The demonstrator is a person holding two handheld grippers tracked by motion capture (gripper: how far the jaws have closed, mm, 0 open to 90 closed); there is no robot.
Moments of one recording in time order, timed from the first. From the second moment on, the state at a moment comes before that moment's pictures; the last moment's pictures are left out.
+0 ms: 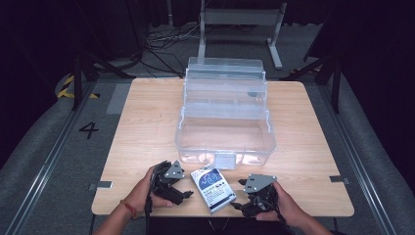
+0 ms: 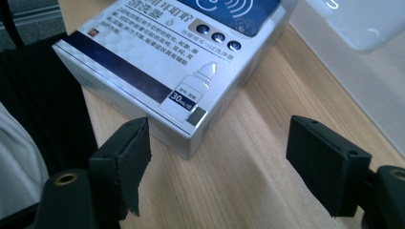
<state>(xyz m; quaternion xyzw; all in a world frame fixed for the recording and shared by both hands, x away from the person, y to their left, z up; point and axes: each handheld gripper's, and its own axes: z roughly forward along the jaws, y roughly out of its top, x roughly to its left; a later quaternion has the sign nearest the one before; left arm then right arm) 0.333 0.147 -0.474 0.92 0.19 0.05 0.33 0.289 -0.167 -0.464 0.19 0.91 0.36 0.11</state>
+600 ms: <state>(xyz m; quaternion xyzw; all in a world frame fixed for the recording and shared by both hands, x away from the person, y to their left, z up) 0.310 0.127 -0.471 0.93 0.16 0.02 0.34 0.300 -0.201 -0.446 0.25 0.89 0.37 0.13</state>
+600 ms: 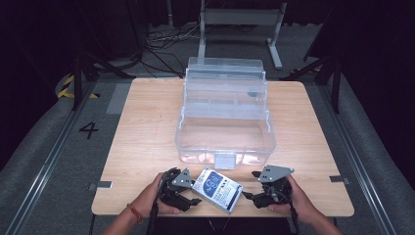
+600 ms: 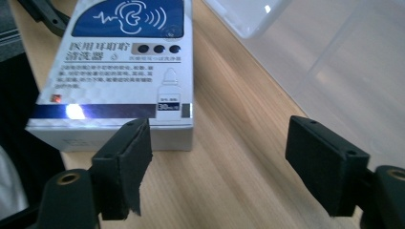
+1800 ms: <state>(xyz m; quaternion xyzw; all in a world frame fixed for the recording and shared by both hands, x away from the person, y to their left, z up) 0.294 0.109 -0.473 0.92 0.16 0.04 0.35 0.317 -0.114 -0.435 0.15 0.98 0.14 0.01</state>
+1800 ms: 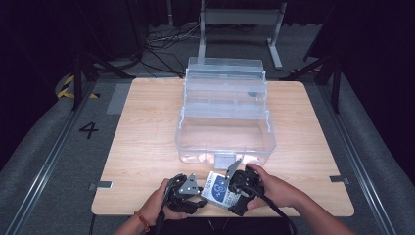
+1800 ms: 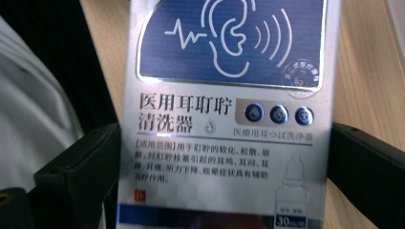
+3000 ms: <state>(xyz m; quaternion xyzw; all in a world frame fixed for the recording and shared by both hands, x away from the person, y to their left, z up) 0.326 0.167 -0.389 0.89 0.20 0.16 0.39 0.311 -0.217 -0.422 0.20 0.96 0.18 0.05</state>
